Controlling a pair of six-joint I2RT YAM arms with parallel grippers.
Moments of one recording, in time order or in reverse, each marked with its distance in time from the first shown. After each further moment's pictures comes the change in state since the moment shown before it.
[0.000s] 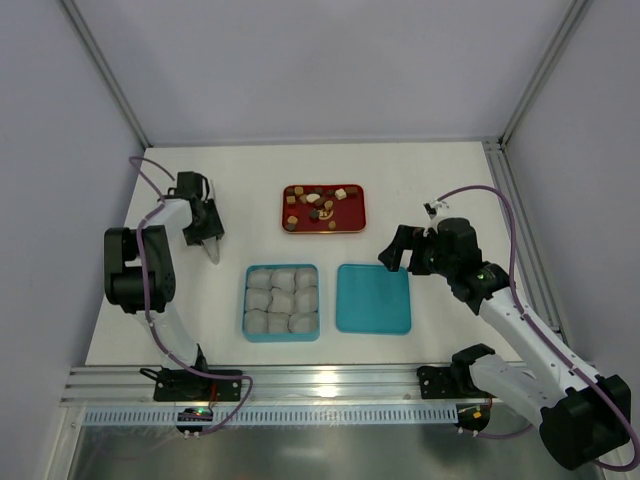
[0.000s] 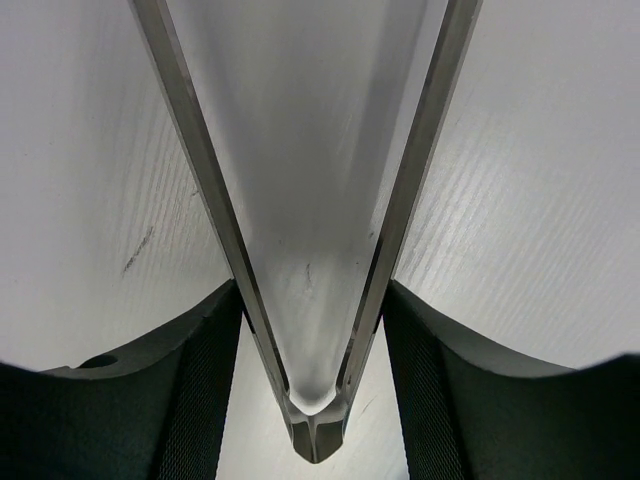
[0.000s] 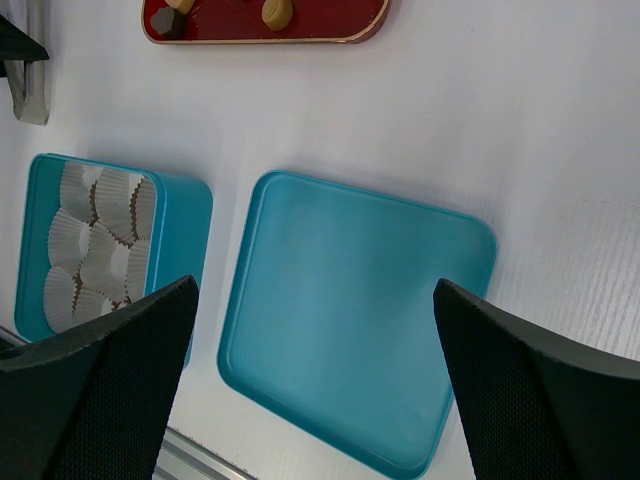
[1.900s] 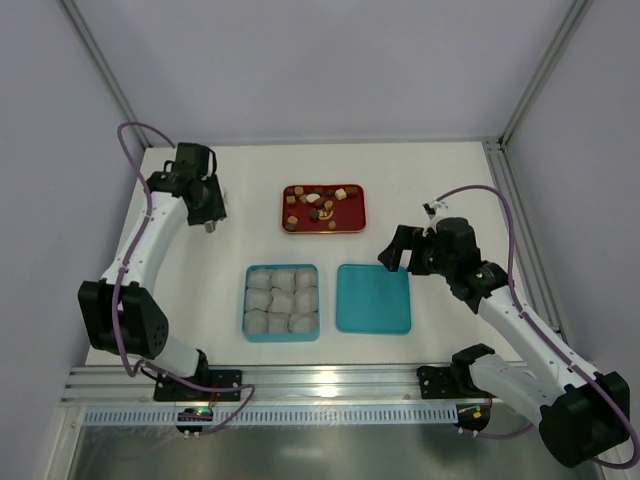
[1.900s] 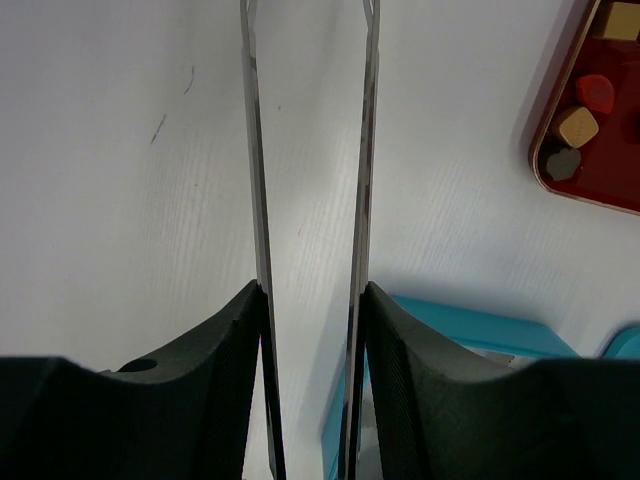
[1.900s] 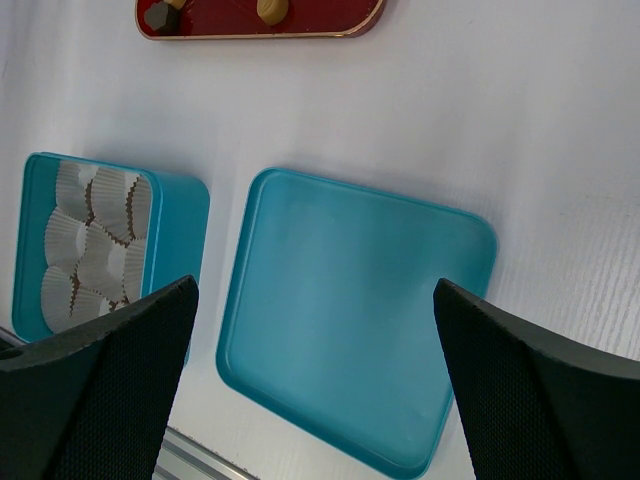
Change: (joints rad) left arm -0.164 -0.312 0.230 -0.438 -0.067 -0.040; right arm 0.000 0.014 0.000 0.000 0.000 0.004
